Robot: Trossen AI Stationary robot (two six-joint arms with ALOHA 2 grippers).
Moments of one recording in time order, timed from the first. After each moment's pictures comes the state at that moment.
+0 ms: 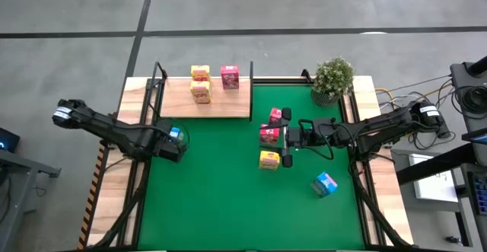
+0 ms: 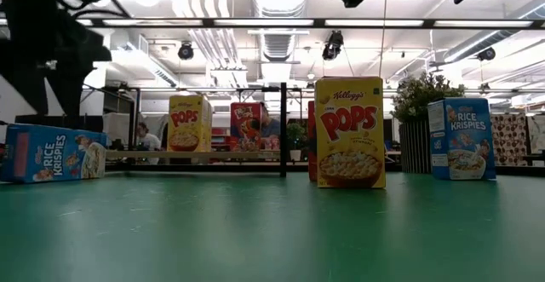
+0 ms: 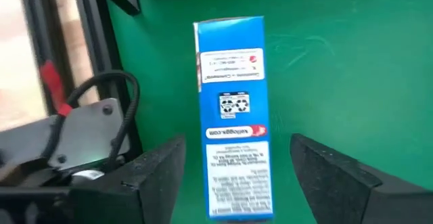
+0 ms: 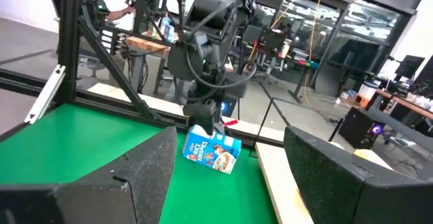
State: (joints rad) left arm -0.28 1.07 0.75 -1.31 -0.37 -1.60; right arm 0.09 1.26 0.69 0.60 0.08 -0.30
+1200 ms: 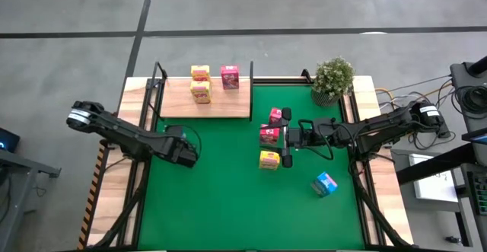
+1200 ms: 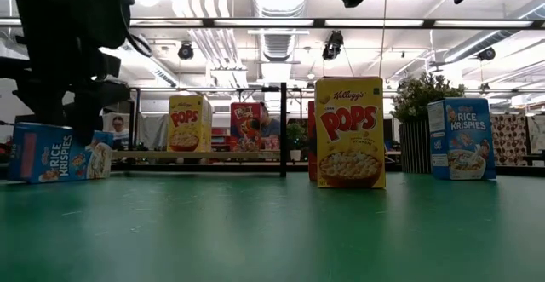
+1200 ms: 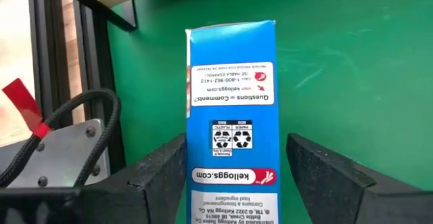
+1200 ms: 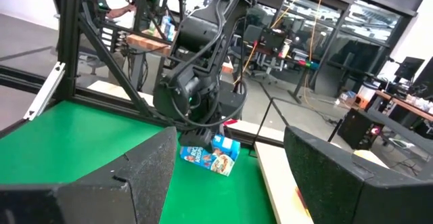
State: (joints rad) left arm -0.26 1.35 0.74 -1.20 -0.45 -1.62; right arm 0.09 1.26 0.69 0.60 0.08 -0.31
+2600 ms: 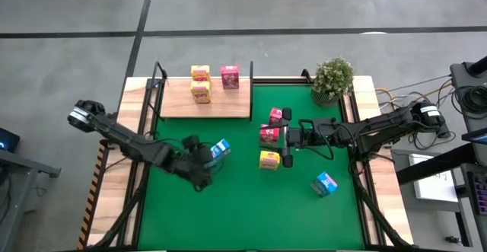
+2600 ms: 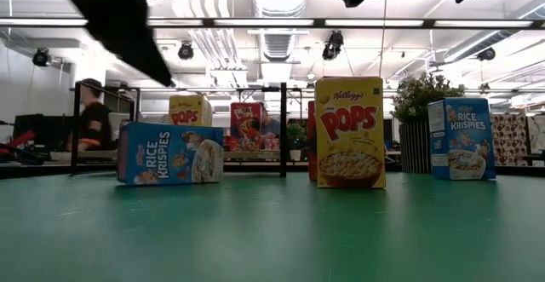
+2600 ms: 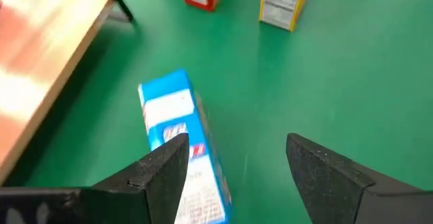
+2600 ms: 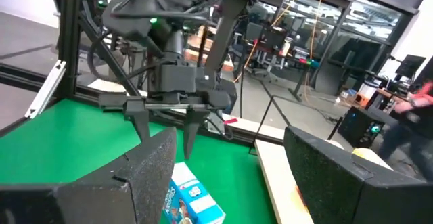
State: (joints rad) left arm -0.44 1.35 0.89 -0.59 -0.56 -0.63; right arm 0.09 1.25 0.70 0.58 0.08 -0.30
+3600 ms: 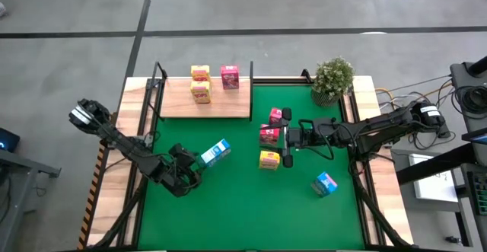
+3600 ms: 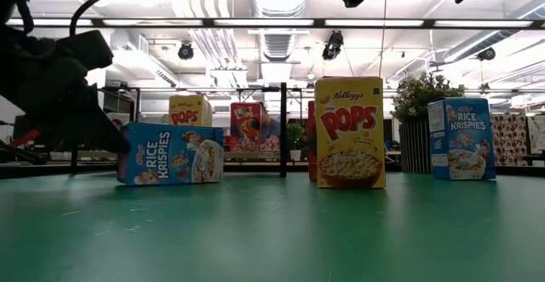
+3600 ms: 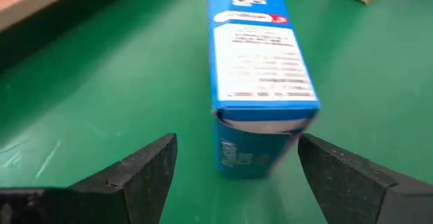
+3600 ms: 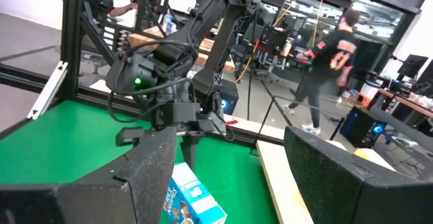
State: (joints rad) left arm -0.63 1.36 0.44 -0.21 -0.84 -1.07; right arm 0.09 1.25 0.70 0.58 0.07 -0.30
